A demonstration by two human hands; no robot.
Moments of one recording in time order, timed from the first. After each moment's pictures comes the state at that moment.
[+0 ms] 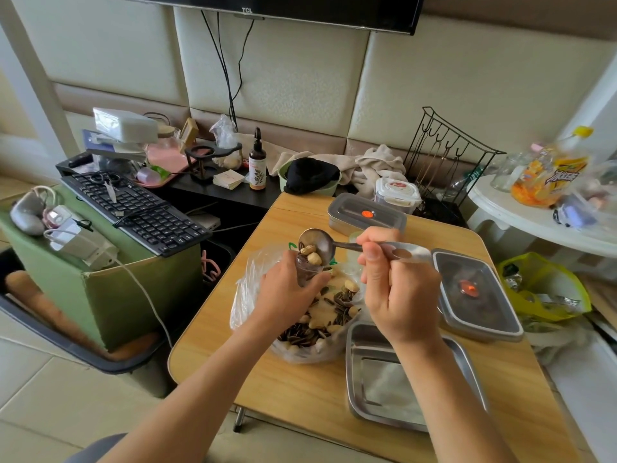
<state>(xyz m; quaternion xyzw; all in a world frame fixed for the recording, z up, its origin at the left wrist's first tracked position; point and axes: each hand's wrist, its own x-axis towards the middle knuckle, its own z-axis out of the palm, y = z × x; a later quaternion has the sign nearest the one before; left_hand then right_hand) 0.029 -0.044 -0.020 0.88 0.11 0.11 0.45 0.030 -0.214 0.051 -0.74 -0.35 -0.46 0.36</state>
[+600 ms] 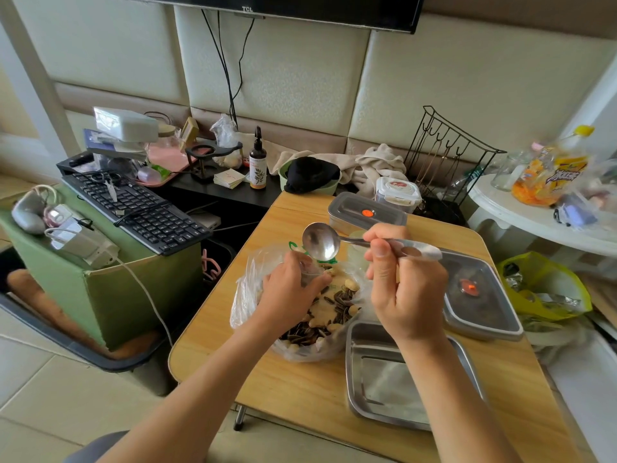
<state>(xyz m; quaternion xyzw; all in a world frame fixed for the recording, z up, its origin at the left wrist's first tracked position) 0.028 -0.045 -0.022 0.89 0.09 0.09 0.44 0.035 -0.219 0.048 -0.73 -0.35 -0.47 0.36</state>
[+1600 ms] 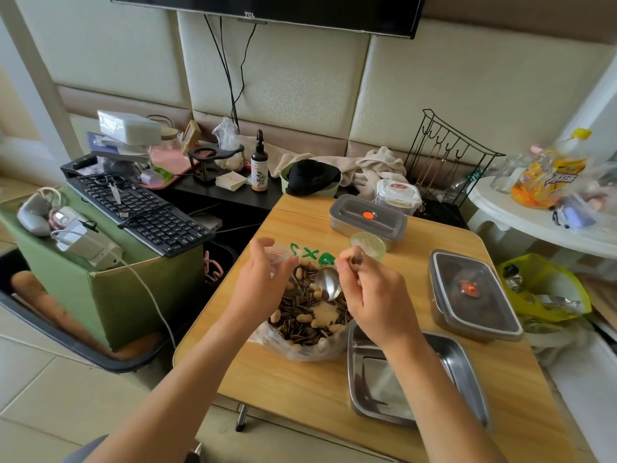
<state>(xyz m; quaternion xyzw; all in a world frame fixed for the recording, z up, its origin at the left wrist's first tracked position) 0.009 -0.012 -0.001 0.85 0.12 0.14 0.50 0.046 -0.207 0.014 -0.81 -0.37 -0.34 0.31</state>
